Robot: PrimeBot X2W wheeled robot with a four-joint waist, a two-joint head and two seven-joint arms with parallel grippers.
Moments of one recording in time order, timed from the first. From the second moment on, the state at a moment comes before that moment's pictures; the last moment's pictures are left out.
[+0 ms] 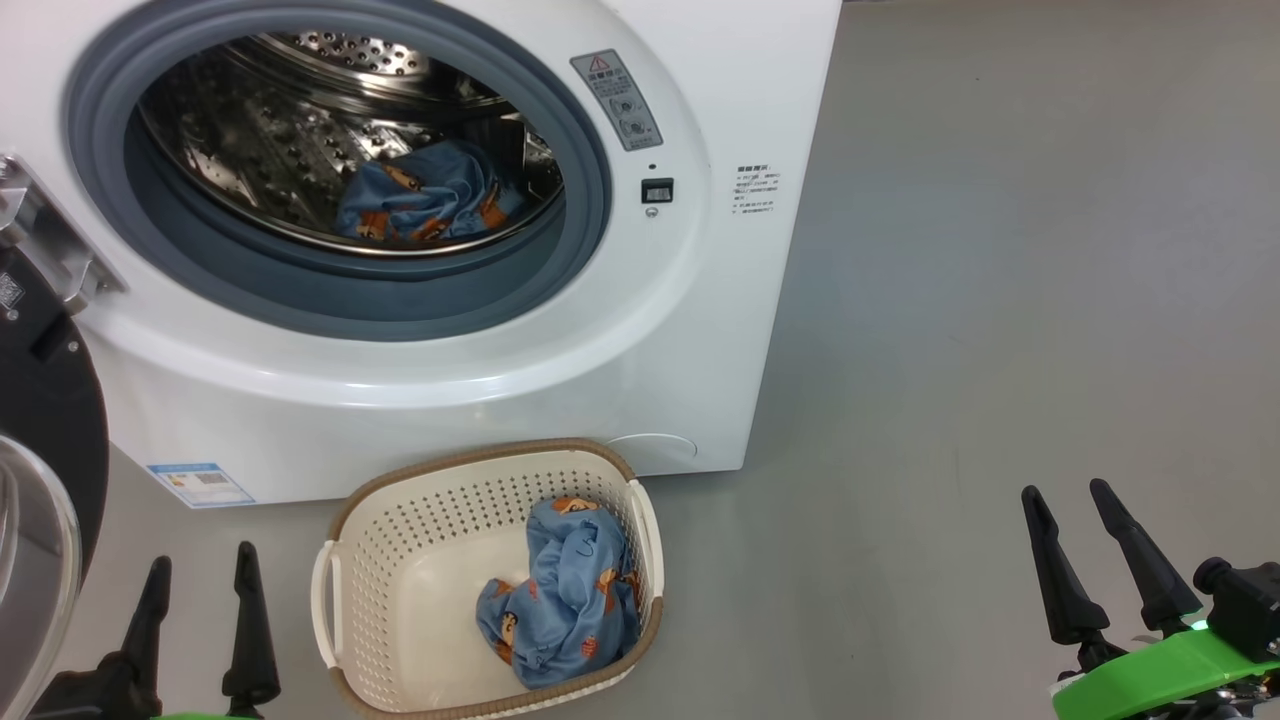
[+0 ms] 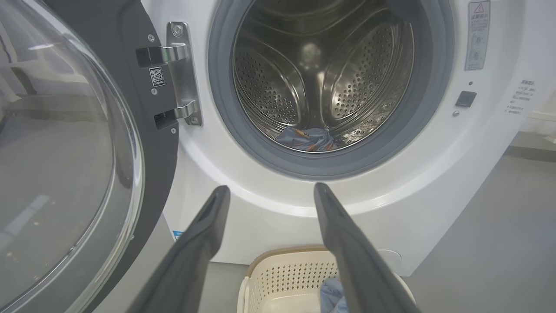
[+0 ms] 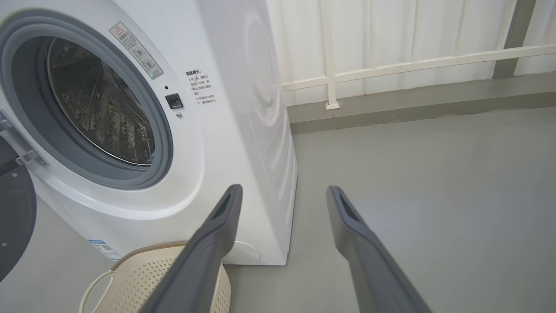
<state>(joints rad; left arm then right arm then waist) 0.02 0.04 0.14 0.13 -0.19 -0.12 -0.26 -0.02 -0.25 0.03 0.16 0.45 0.13 -0.26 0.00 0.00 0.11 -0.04</state>
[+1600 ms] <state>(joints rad) -0.54 0.12 -0.19 0.80 -0.28 -0.13 -0.26 -0.30 -0.11 0.05 0.12 0.45 0.13 -0.26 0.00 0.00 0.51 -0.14</state>
